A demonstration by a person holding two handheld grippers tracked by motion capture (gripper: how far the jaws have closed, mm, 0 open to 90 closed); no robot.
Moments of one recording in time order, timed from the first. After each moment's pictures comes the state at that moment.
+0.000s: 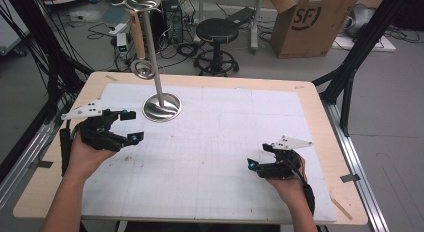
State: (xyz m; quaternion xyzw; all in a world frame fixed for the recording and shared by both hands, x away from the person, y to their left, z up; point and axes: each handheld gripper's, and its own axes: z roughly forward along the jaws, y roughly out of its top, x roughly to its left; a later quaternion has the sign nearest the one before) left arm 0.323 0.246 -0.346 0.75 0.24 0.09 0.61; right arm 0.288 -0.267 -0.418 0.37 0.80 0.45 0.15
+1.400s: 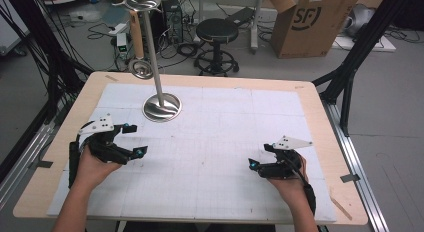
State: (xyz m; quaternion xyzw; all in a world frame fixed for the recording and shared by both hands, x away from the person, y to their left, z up) left arm 0.318 0.243 -0.392 0.78 0.27 0.10 0.56; right arm 0.290 -0.269 -0.419 0.37 0.80 0.44 0.15
